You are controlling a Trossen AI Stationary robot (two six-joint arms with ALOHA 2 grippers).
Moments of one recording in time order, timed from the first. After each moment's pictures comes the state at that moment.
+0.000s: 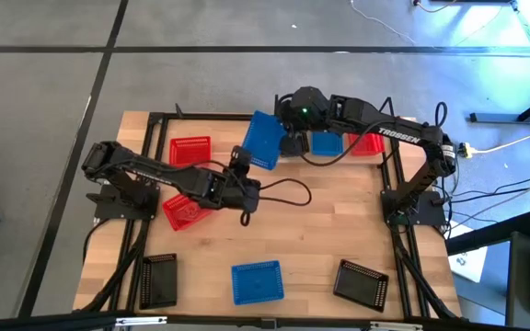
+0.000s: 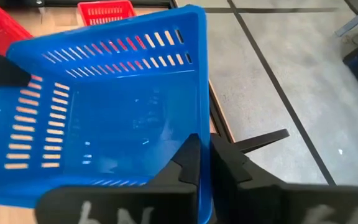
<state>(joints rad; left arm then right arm) -0.20 1.62 1.36 -0.73 -1.09 0.64 -0.27 1.67 1.74 -0.79 0.24 -0.16</state>
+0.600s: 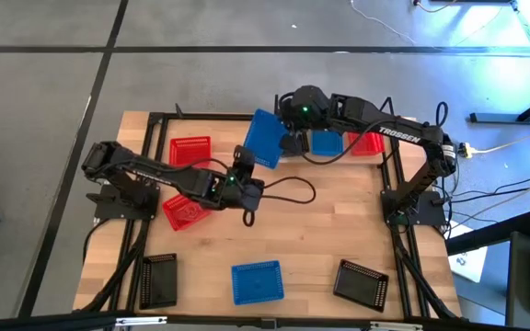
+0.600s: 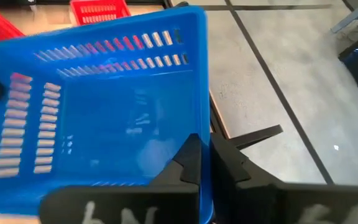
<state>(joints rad) -0.21 1.62 1.36 -0.61 -1.09 0.66 -0.27 1.67 1.74 -0.80 0.25 -0.16</state>
